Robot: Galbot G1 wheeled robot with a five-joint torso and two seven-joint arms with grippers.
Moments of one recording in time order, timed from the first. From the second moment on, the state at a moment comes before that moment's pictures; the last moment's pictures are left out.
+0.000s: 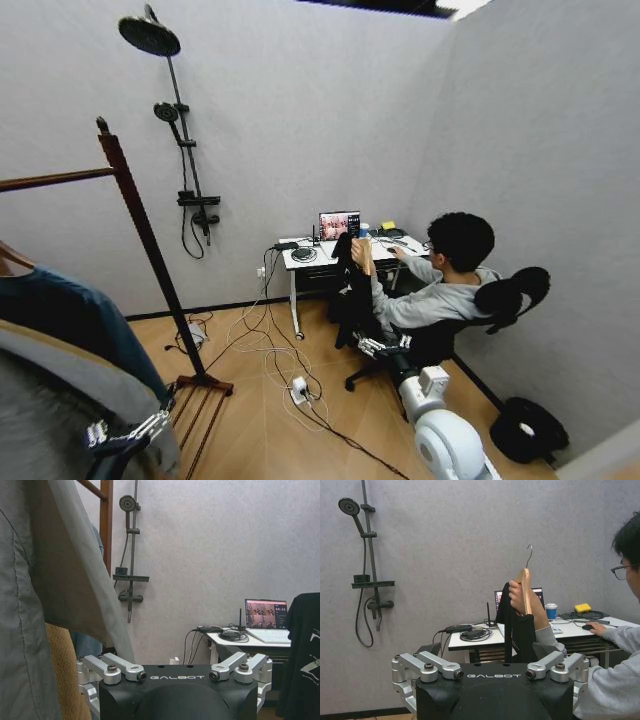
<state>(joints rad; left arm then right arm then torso) 1.83 -1.30 -0.87 -2.29 -0.49 -0.05 0.04 -1.28 1.24 0.48 2.16 0.38 -0.27 0.16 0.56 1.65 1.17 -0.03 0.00</state>
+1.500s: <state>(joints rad) 1.83 -1.30 -0.87 -2.29 -0.49 -0.05 0.04 -1.29 1.25 0.45 2.15 0.36 -0.26 0.15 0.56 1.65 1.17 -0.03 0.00</state>
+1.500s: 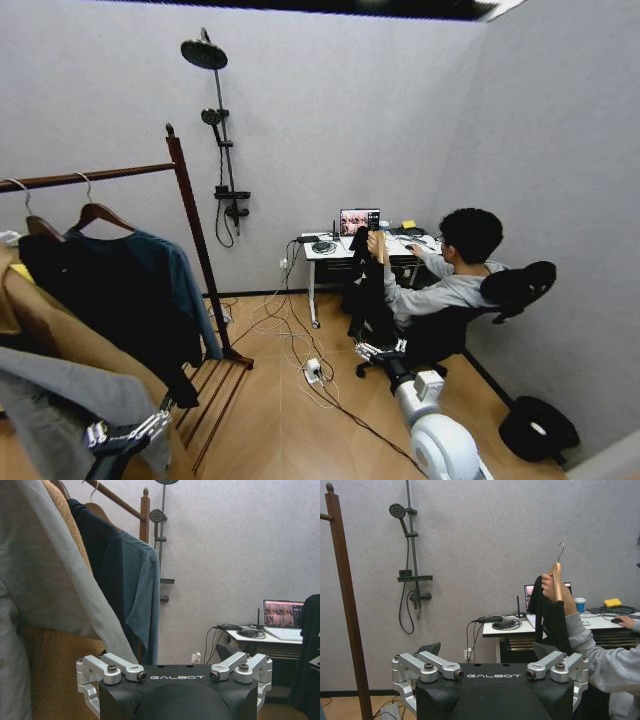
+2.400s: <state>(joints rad) 1.83 -1.30 -0.87 -2.29 -0.49 -0.05 0.04 -1.30 1.26 0.44 2.14 0.35 -0.25 0.15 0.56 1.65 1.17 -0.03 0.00</state>
